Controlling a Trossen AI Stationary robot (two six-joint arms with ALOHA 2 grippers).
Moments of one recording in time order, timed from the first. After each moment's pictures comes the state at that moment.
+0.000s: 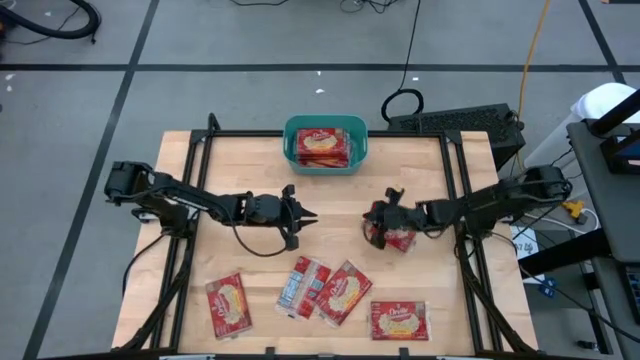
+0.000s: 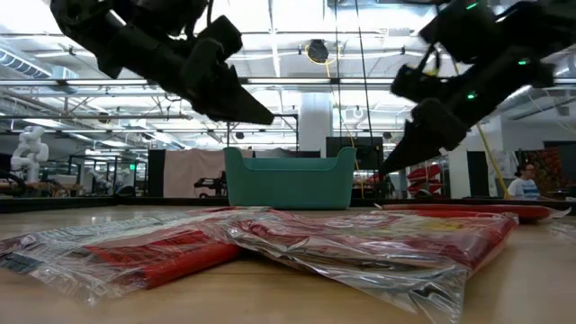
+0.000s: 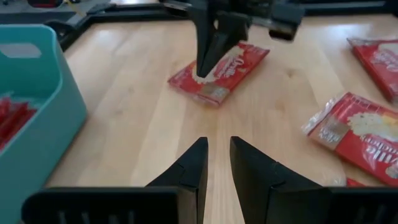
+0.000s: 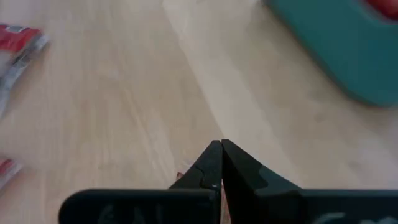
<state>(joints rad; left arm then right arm) -0.06 1.52 0.65 0.44 -0.14 0.00 0.09 1.35 0.44 0.16 0.35 0.27</state>
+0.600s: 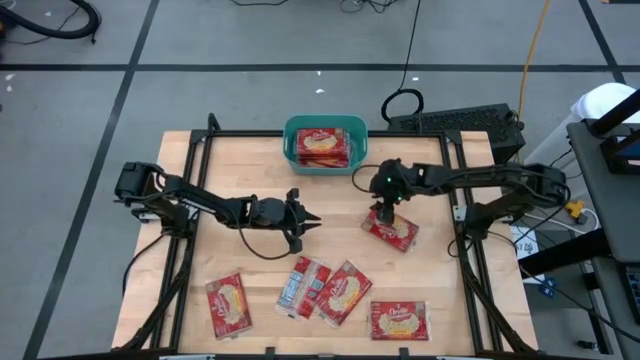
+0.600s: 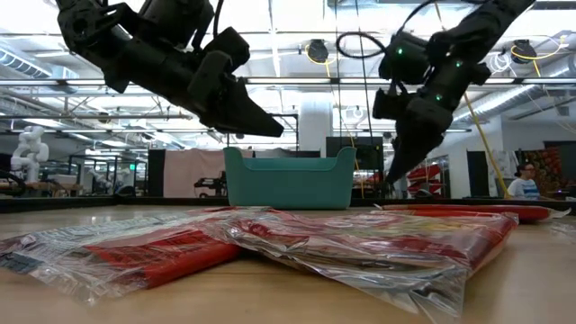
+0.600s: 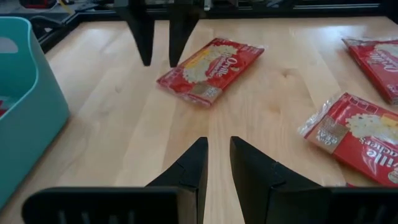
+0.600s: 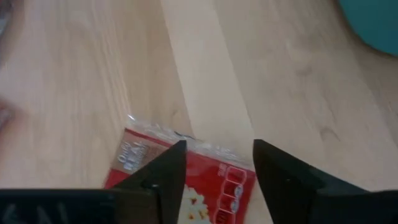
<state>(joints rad) -0.06 1.61 0.65 0.55 -0.13 -0.01 -0.33 1.36 0.64 -0.28 -0.16 -0.01</state>
